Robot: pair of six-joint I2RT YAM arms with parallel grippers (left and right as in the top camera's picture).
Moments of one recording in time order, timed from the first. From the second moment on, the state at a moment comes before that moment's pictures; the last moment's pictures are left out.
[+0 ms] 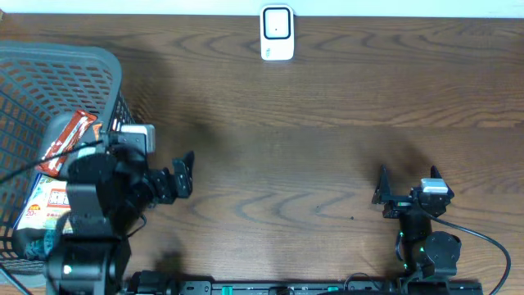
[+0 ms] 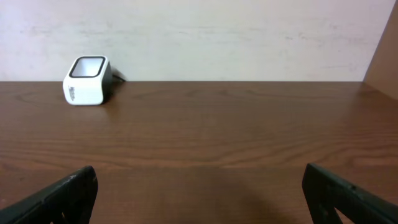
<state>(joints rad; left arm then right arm) -0.04 0.75 0.97 -0.86 0.20 -0.13 0.00 0.01 0.01 -0.07 0.02 0.02</state>
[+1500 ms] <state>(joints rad) 0.67 1.25 1.41 -1.21 -0.03 -0.49 0.00 0.01 0.01 -0.07 0.02 0.02</state>
